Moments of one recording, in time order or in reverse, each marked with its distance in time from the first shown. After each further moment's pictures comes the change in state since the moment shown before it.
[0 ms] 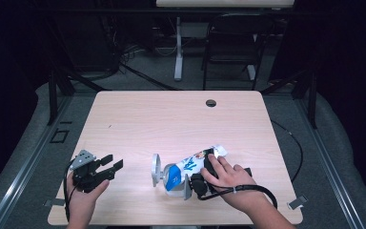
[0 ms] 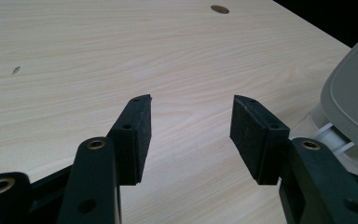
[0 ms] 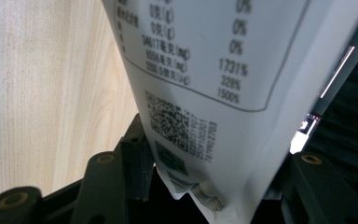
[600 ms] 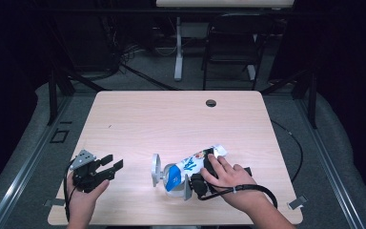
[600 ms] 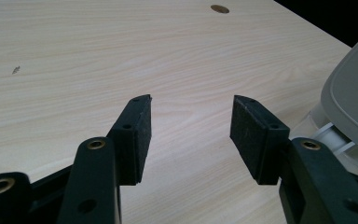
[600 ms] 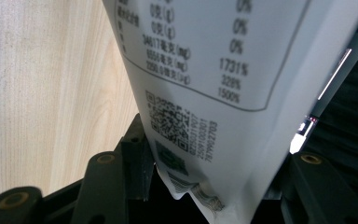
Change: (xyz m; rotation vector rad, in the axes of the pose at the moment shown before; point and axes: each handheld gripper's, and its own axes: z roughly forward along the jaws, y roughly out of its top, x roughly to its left) left arm 0.000 0.000 0.000 0.000 0.001 0.000; right arm 0.000 0.000 0.000 -0.005 -0.004 -0.011
